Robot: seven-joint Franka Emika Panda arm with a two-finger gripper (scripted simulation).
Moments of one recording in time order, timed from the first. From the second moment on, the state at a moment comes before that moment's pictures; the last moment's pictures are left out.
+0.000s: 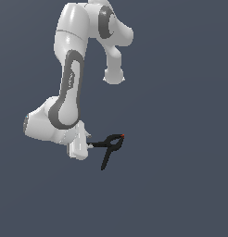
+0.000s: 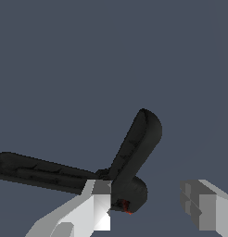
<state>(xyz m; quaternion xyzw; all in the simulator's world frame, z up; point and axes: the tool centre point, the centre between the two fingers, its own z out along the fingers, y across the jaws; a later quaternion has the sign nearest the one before) 0.012 -0.122 0.056 -0.74 0.57 0.28 0.23</state>
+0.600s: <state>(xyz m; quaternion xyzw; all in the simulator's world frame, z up) 0.014 -0.147 0.040 -0.64 0.63 0.34 0.27</state>
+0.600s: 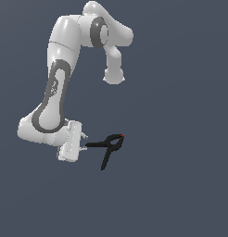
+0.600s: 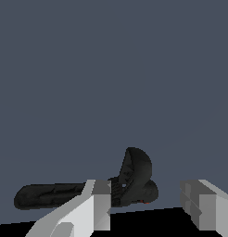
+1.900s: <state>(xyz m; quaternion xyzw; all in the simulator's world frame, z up) 0.011 -0.124 0.021 -0.64 0.64 0.34 0.27</state>
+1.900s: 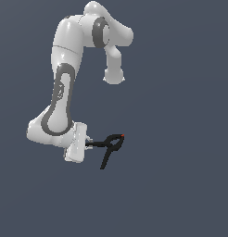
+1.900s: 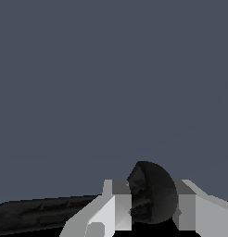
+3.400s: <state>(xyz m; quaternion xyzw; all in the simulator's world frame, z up) -0.063 -0.074 0.108 -0.64 0.64 0.34 0.27</state>
